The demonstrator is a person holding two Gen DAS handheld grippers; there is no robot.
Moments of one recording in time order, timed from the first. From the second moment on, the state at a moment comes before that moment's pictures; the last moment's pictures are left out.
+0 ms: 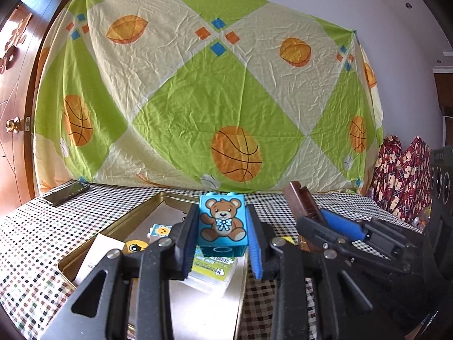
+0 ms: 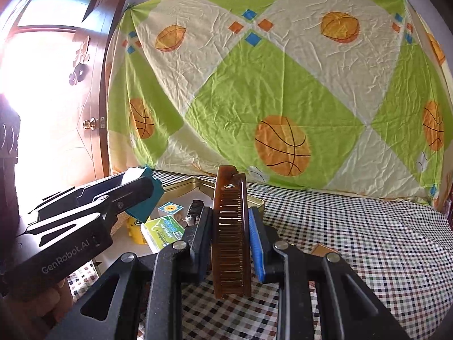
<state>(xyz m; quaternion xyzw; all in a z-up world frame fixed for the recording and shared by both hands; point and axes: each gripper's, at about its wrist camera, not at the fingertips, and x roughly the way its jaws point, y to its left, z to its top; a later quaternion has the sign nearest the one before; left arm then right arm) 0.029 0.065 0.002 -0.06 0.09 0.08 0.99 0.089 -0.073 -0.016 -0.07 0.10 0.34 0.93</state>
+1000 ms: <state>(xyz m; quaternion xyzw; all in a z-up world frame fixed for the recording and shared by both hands) 0.018 0.118 -0.003 -0.09 0.11 0.13 0.98 0.076 -0.024 -0.020 -0.11 0.10 0.38 0.91</state>
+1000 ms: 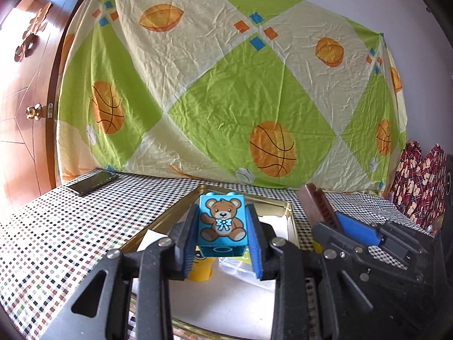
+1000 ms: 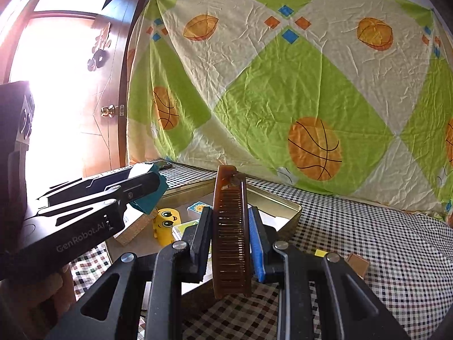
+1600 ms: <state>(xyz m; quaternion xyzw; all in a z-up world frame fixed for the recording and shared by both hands) 0.036 0.148 -0.008 -0.08 0.17 0.14 0.97 0.093 0.015 -0.017 -0.12 0.13 0.39 0.90</state>
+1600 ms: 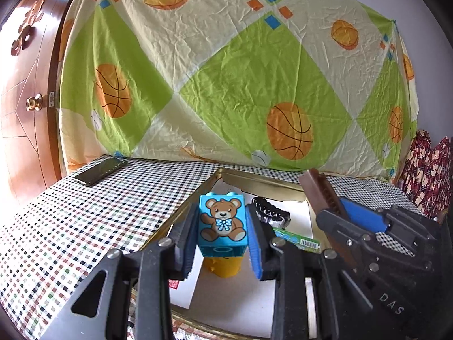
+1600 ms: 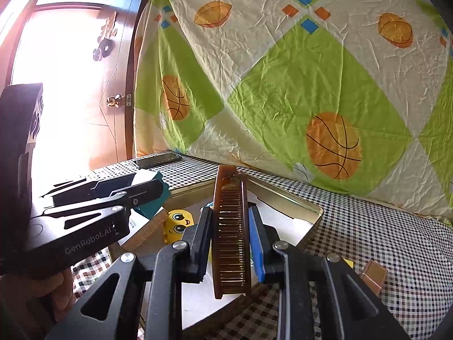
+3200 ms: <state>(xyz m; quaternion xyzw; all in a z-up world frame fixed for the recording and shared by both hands) 0.115 0.031 0.007 -0.03 0.23 0.06 0.97 0.263 -0.116 -0.059 -0.02 0.39 0.17 0.90</state>
